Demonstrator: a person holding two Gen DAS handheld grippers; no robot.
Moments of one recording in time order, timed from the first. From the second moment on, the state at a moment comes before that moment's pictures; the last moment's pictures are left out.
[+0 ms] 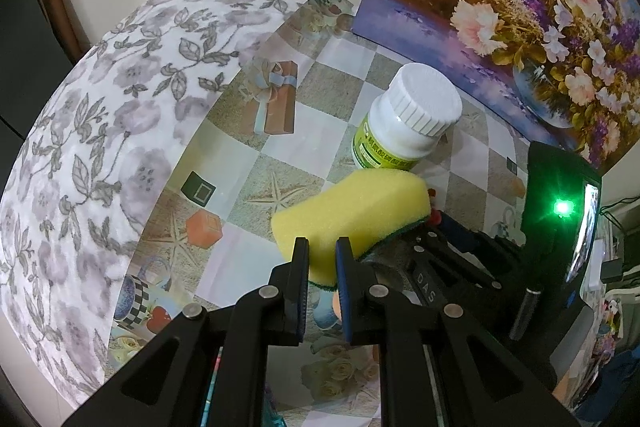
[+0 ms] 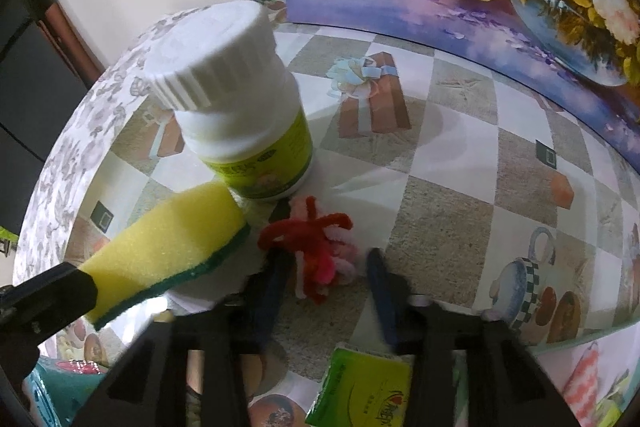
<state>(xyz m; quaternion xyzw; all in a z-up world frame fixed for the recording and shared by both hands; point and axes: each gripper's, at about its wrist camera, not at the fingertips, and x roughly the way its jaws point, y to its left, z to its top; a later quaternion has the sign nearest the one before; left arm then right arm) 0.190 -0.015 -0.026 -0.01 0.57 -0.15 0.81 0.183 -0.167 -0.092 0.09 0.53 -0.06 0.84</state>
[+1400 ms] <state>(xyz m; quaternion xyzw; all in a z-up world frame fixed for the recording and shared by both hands) 0.096 -0.056 0.090 0.02 0.45 -0.24 0.86 -0.035 -0.262 0.060 0.18 0.40 -0.22 0.87</state>
